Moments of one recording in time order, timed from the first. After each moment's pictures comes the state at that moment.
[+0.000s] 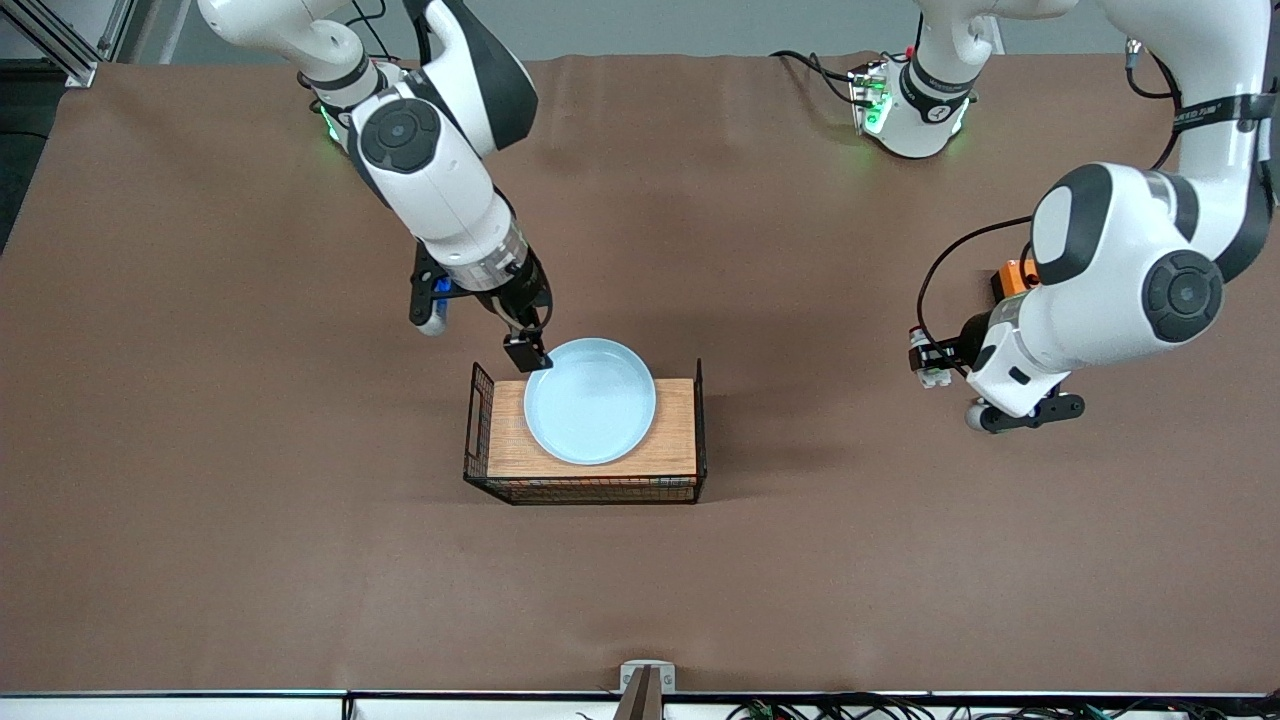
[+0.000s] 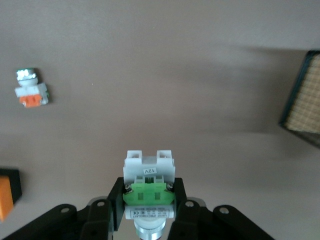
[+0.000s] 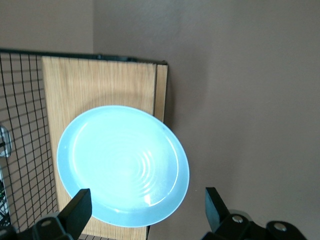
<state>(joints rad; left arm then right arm) -0.16 0.26 -0.03 -1.81 -0.17 1.90 -0.22 0.66 0.27 -0.05 -1.75 0.11 2.22 2.02</state>
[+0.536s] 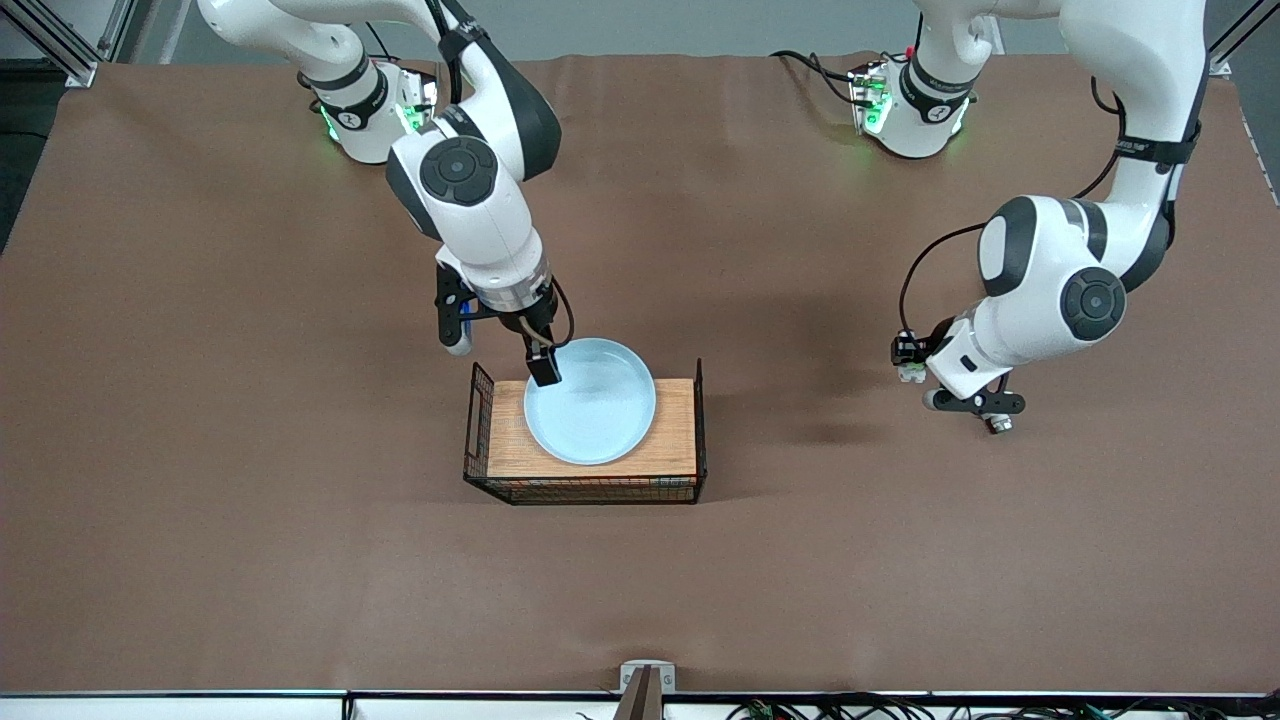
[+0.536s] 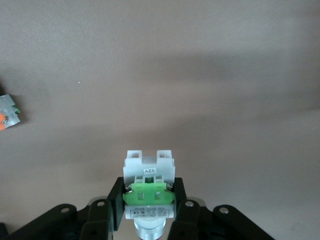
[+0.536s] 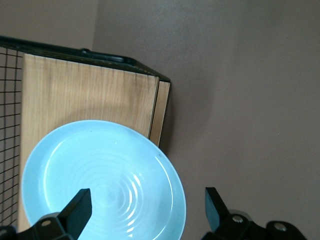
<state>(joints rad) -0.15 0.29 -0.03 -2.08 -0.17 2.20 0.00 0.66 0.35 -0.04 -1.75 0.01 2.23 1.99</state>
